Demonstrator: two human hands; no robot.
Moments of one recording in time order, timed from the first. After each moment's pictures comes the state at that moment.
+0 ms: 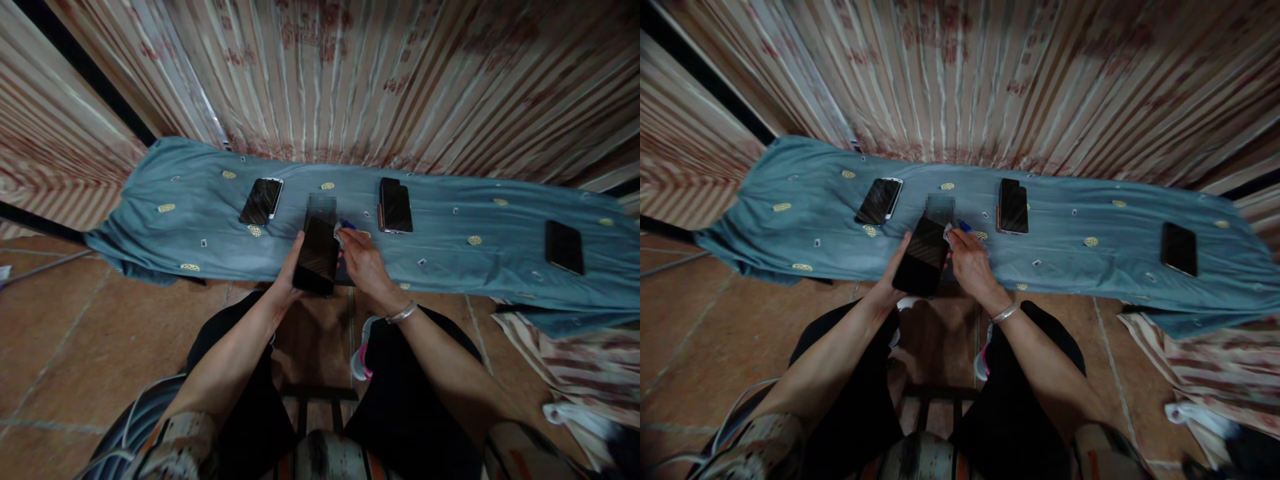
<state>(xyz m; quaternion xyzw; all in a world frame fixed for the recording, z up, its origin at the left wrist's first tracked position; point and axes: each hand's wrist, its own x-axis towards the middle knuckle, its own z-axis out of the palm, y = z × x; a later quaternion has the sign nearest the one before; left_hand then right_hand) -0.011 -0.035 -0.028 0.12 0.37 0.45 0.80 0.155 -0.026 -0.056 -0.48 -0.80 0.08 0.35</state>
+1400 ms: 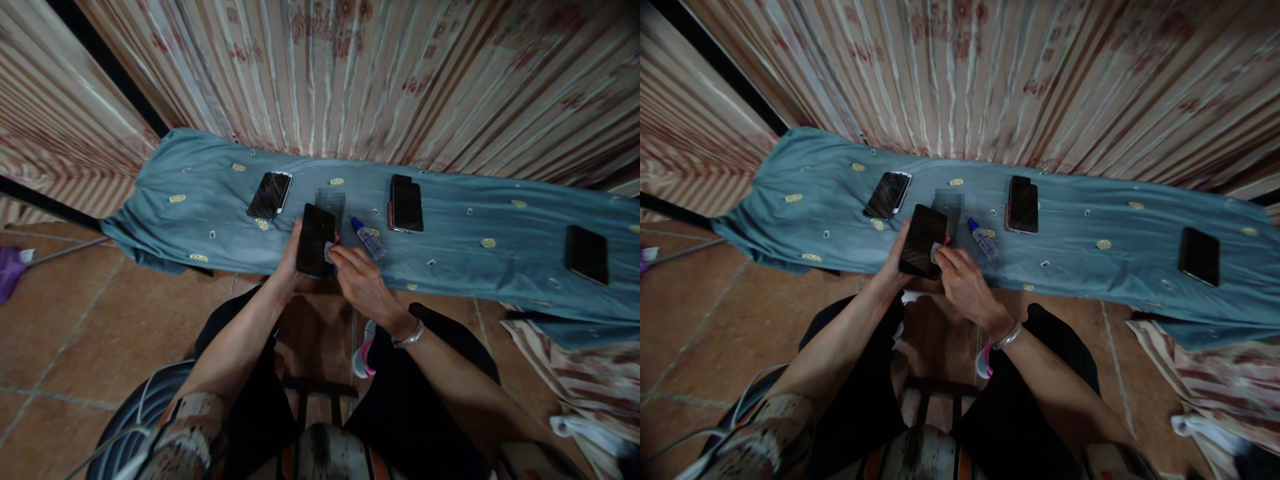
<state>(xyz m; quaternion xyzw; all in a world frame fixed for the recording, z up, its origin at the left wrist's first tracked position) -0.019 -0.022 -0.032 0.14 0.39 0.50 0.77 0.138 -0.070 -0.034 -0.41 -0.85 0.10 0.31</state>
